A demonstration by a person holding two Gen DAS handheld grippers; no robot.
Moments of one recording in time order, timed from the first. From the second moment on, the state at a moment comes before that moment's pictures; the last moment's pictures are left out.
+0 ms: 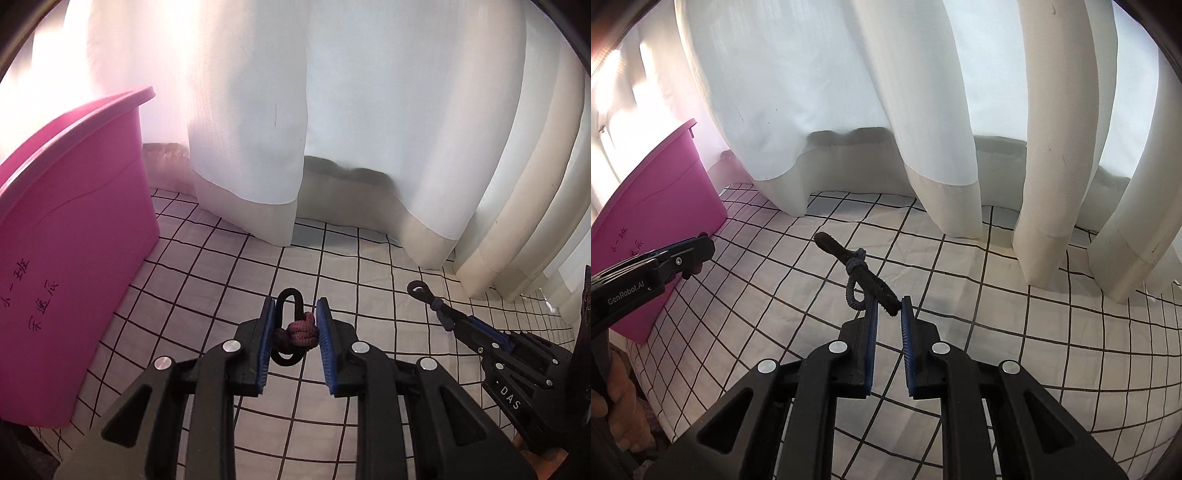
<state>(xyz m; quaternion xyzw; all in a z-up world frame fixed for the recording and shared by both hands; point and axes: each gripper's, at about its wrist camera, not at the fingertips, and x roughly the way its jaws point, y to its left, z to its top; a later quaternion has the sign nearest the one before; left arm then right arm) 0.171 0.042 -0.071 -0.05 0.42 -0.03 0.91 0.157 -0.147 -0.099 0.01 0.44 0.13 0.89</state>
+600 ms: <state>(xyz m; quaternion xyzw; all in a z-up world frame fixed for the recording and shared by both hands) 0.076 0.131 0.057 -0.09 0.32 0.16 0.93 0.162 -0.036 0.023 -0.04 0.34 0.33 0.88</state>
